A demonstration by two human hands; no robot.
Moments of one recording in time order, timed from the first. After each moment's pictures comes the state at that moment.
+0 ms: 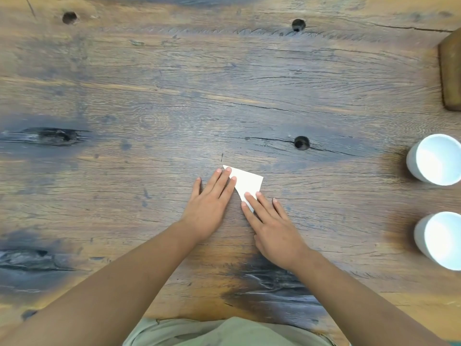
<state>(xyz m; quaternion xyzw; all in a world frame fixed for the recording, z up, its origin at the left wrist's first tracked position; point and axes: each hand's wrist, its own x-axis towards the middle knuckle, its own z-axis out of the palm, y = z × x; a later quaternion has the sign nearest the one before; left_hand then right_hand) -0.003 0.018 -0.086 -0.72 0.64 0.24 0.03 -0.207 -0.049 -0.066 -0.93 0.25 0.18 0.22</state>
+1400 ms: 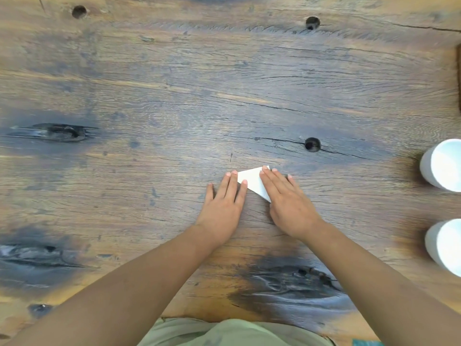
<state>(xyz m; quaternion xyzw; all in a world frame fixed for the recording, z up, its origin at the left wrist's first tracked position) -0.022 0.013 -0.077 -0.72 0.64 0.24 0.12 -0.183 -0.103 -0.071 -0.91 0.30 0.14 0.25</state>
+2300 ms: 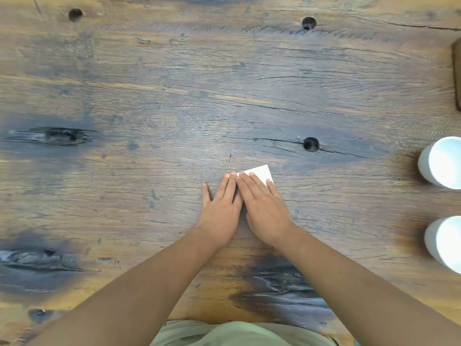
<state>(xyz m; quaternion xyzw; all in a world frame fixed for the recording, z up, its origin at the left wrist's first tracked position) -0.024 0.014 -0.083 -0.74 0.62 0.25 0.10 -0.144 -0.068 -0.070 -0.91 0.31 0.12 0.26</state>
